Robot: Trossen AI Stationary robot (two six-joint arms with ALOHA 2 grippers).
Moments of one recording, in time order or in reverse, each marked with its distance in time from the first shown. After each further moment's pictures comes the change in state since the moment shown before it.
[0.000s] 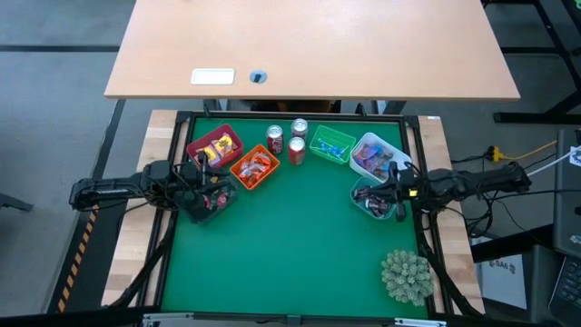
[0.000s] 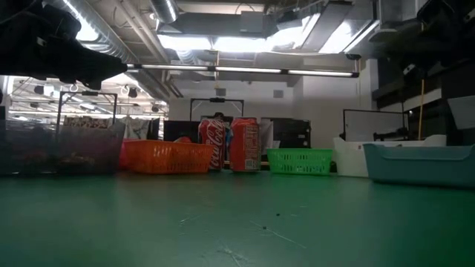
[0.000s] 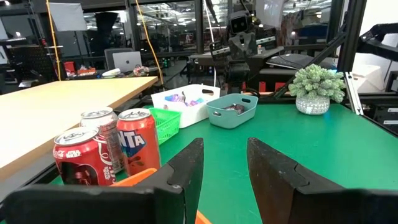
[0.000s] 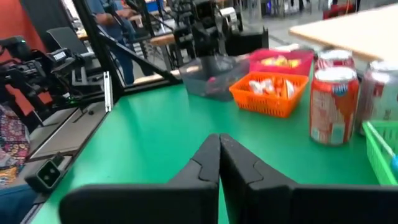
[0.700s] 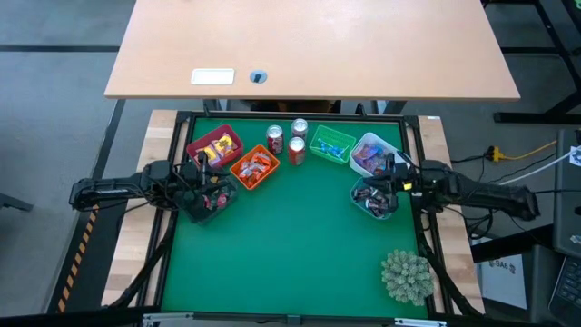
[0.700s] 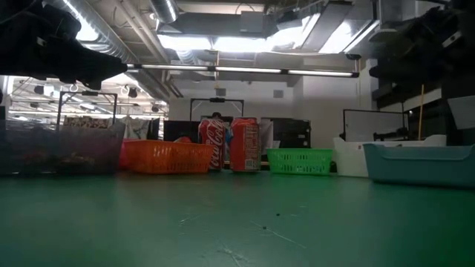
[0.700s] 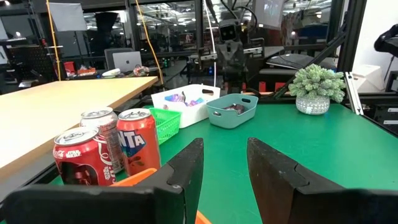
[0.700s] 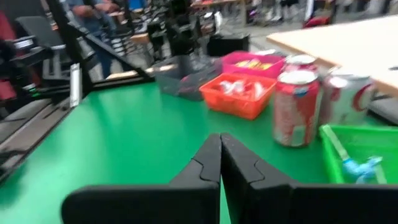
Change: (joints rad) left arm 0.000 0.000 0.000 0.000 0.000 0.000; right arm -0.370 -0.001 -0.078 0.080 -0.304 -0.138
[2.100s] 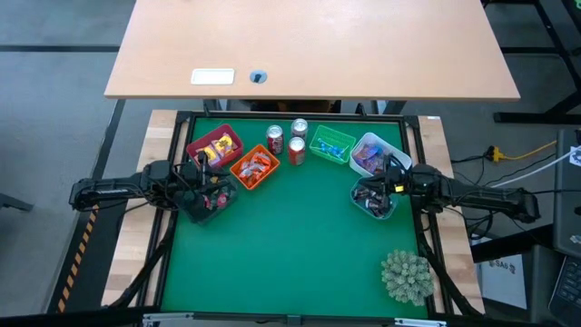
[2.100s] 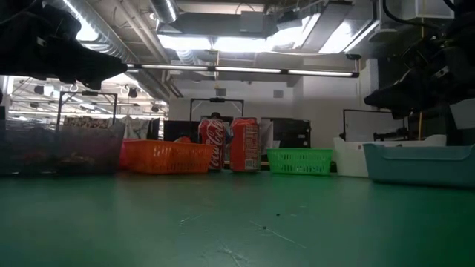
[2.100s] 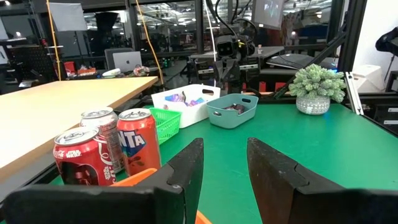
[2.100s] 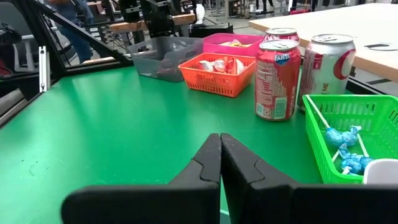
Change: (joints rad) left arm 0.000 0.000 0.000 0.000 -0.001 0.000; right arm -0.035 0.002 -0.146 0.108 0.044 -0.015
